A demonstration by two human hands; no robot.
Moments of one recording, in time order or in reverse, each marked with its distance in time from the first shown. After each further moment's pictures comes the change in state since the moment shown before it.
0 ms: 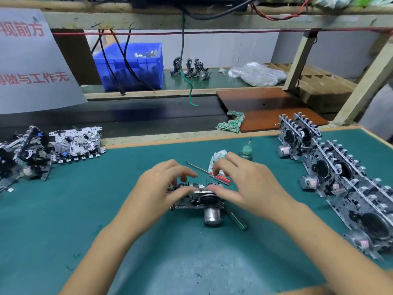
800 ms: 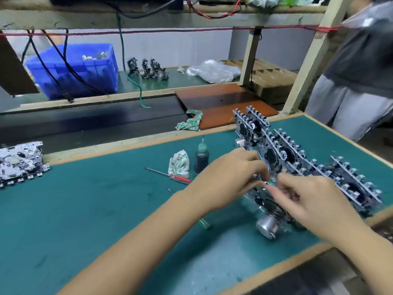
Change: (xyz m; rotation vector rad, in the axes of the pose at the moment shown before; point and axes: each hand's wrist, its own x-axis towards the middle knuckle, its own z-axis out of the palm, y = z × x) left_hand 0.085 0.121 0.093 -0.056 -0.304 0.567; right_hand -0.115 0.046 -0.085 -0.196 0.084 0.364
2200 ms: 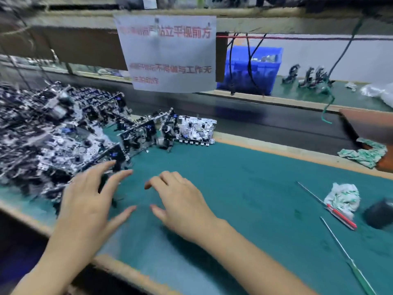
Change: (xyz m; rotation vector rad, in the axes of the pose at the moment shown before) left_hand -0.405 0.004 -0.135 0.952 0.373 -1.139; right_hand 0.078 -0.373 0.159 0.583 -0.424 -0.786
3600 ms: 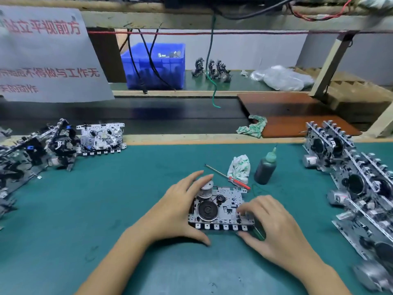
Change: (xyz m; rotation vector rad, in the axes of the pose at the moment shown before) left_hand 0.065 0.233 0.098 -0.748 -0.594 0.660; right_hand -0.265 0.119 -0.092 -0.272 0.292 0.434
